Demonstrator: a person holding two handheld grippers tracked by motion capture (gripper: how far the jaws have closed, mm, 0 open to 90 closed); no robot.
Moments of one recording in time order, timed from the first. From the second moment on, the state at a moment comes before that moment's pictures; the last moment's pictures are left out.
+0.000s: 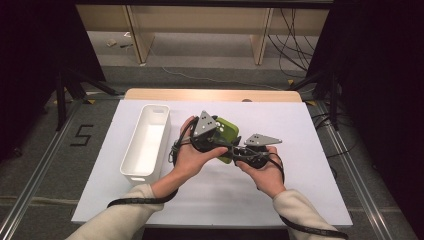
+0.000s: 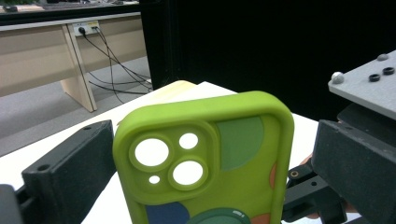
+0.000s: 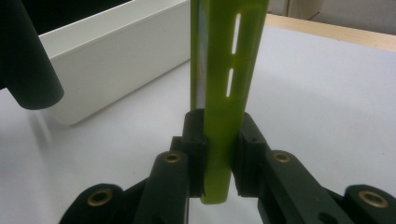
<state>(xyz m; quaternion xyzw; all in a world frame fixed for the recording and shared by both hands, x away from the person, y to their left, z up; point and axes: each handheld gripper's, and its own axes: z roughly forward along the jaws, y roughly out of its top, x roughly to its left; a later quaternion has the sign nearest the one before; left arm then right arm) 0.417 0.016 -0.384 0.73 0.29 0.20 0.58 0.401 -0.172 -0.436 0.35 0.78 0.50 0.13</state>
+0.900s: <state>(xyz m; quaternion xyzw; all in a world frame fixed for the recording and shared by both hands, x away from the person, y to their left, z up) 0.417 0.015 -0.387 0.72 0.31 0.21 0.58 0.401 -0.172 -0.436 0.35 0.78 0.50 0.14</state>
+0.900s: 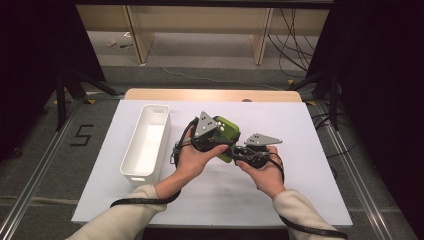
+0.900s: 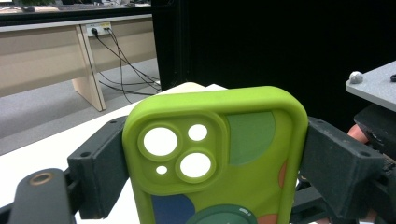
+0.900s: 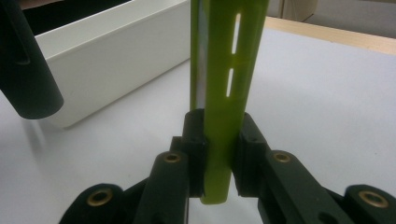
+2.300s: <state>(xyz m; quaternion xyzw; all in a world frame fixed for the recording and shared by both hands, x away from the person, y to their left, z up) 0.421 0.040 -0.369 0.71 0.31 0.23 0.59 0.400 -0.194 -0.429 0.29 0.79 0.52 0.17</state>
